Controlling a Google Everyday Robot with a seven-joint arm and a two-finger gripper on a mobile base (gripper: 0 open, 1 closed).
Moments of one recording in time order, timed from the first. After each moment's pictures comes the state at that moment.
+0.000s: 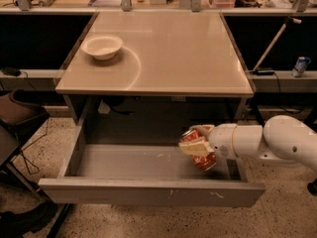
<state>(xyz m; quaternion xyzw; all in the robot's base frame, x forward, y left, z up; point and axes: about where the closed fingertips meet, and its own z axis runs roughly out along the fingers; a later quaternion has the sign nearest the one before) 0.526 -0.103 0.701 -0.38 0.78 0.29 0.41</state>
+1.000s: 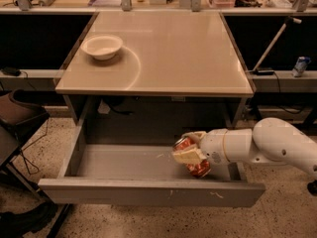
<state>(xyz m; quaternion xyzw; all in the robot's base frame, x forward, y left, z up) 0.505 -0.078 0.686 -0.41 0.78 0.29 0.38</state>
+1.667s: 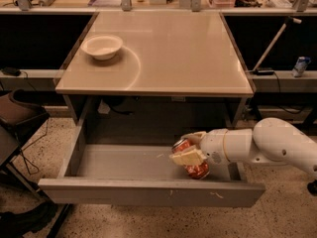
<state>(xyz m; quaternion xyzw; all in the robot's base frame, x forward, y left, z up) 0.505 -0.078 0.686 -0.41 0.78 0.29 0.38</state>
